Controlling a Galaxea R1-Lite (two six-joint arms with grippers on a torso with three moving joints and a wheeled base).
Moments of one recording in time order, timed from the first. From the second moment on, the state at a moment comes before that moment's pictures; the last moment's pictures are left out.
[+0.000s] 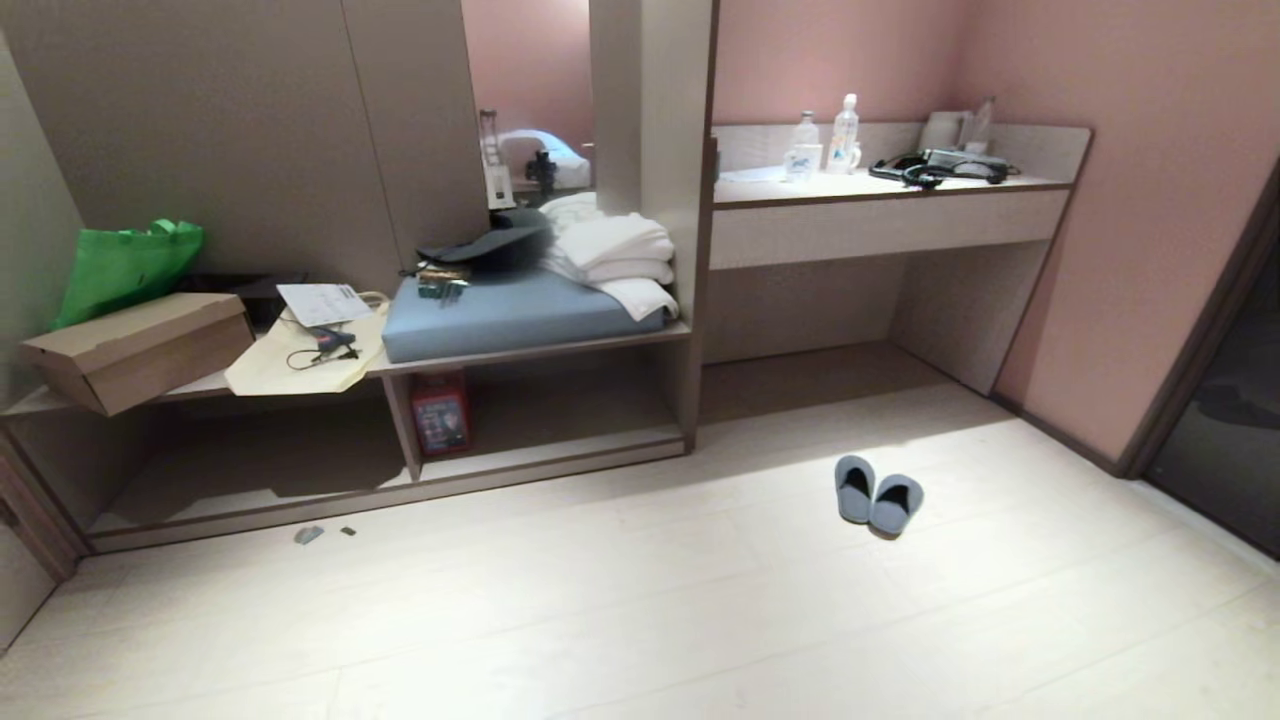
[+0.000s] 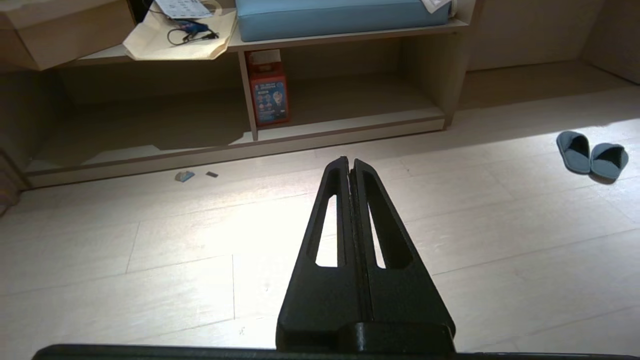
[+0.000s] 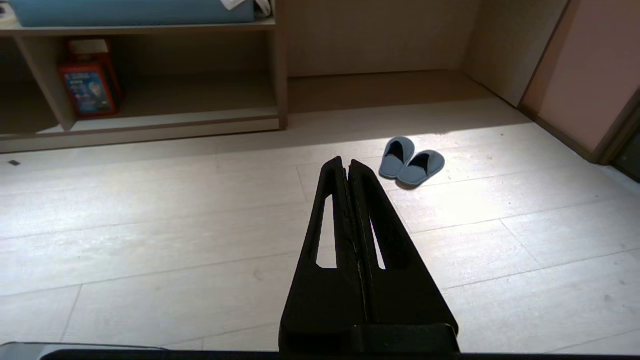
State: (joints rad) left arm 0.01 0.00 0.00 -0.01 0.00 -0.02; right arm 0.01 0.00 0.00 0.00 -0.01 -0.01
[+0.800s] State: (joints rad) left arm 0.01 0.00 0.00 -0.01 0.00 -0.02; right arm 0.01 0.00 0.00 0.00 -0.01 0.00
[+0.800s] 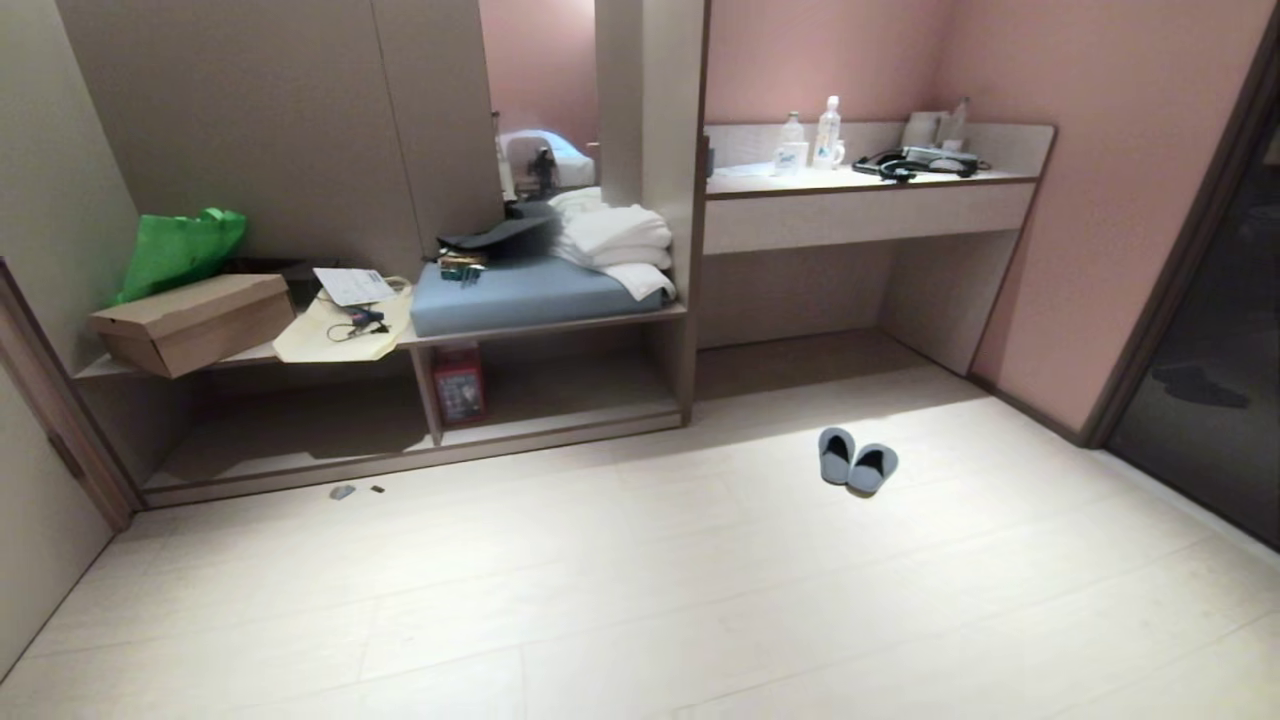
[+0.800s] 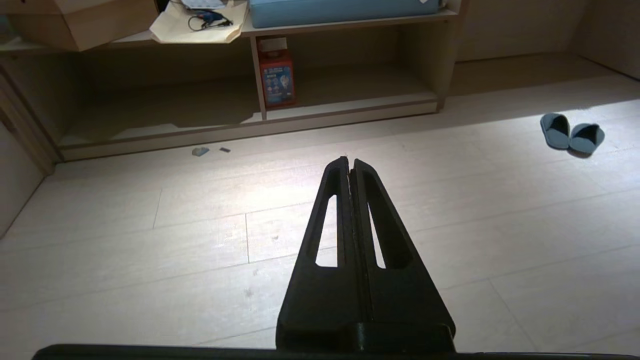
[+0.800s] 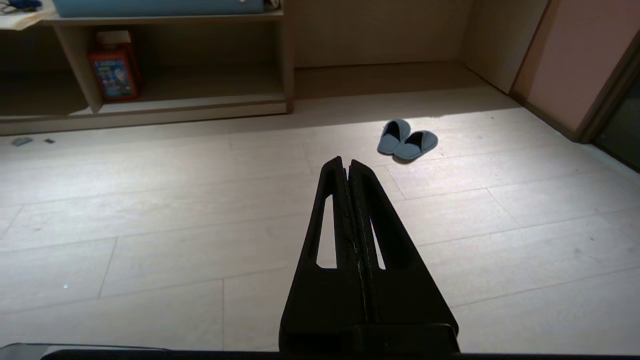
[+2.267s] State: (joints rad) left arm 0.01 0.00 0.00 -0.01 0.00 -0.02; right arm 0.01 0.00 0.00 0.00 -0.01 0.00
